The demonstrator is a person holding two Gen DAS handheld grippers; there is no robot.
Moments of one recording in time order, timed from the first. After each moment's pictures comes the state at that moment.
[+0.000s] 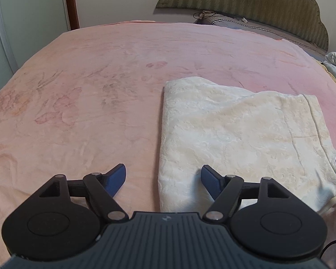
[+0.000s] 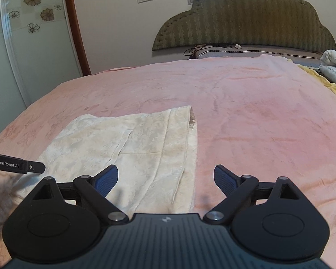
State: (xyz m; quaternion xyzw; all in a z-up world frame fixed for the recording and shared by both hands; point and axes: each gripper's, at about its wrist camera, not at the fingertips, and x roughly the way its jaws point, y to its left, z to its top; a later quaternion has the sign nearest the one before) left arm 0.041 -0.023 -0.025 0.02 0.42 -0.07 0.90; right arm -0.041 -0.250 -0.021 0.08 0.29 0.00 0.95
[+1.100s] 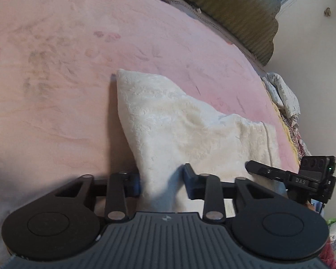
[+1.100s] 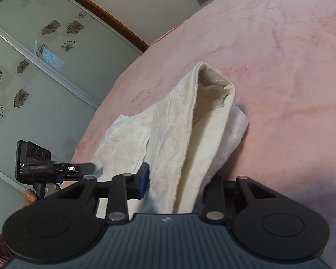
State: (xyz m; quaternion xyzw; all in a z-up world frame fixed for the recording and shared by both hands) left arm 0.136 0.008 -0.070 -0.17 0.48 -0.28 0.81; right arm 0.079 -0.318 -0.086 0.31 0.37 0.24 0.84
